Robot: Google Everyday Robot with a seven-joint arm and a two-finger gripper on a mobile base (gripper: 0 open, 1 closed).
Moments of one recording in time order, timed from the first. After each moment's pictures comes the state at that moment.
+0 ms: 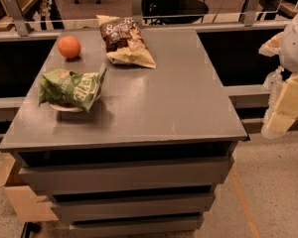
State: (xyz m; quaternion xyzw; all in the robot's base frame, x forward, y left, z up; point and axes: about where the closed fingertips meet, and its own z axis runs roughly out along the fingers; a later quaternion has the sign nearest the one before) arm 0.438 -0.217 0.977 -0.60 0.78 -0.03 0.16
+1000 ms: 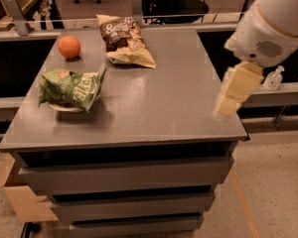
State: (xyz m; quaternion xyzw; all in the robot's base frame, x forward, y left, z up) arm 0.476 -0.156 0.973 -0.58 0.79 0.00 0.19
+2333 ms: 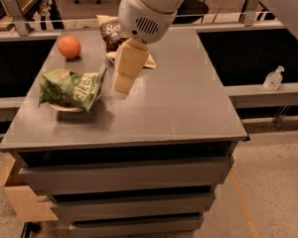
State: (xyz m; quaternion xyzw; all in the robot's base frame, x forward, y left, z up) arm 0.516 0.047 0.997 -0.68 0.68 0.07 0.25
